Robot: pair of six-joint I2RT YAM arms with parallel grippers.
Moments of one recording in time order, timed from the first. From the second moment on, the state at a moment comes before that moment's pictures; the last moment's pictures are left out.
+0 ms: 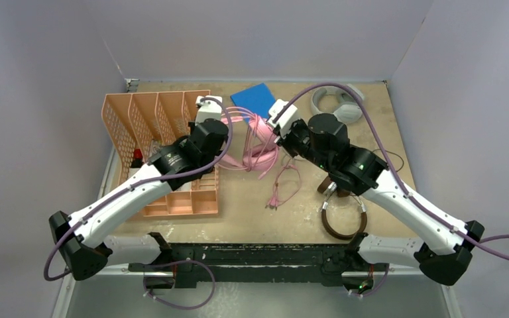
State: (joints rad) left arm -0.83 1.23 1.24 -0.61 -0.83 -0.32; right arm 0.87 1.13 1.30 -0.46 0.17 -0.32
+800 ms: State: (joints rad) left arm -0.83 1.06 1.15 -0.58 -0.40 -0.26; right arm 0.79 1.28 1.45 -0.49 0.11 -0.39
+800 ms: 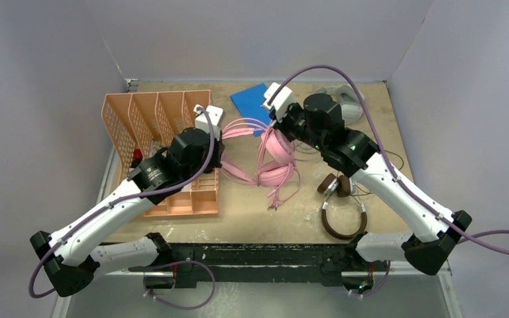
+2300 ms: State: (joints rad) left arm -0.84 0.96 1.21 -0.57 -0.32 -0.67; right arm 0.36 1.20 0.88 -0.06 -0.44 0.21
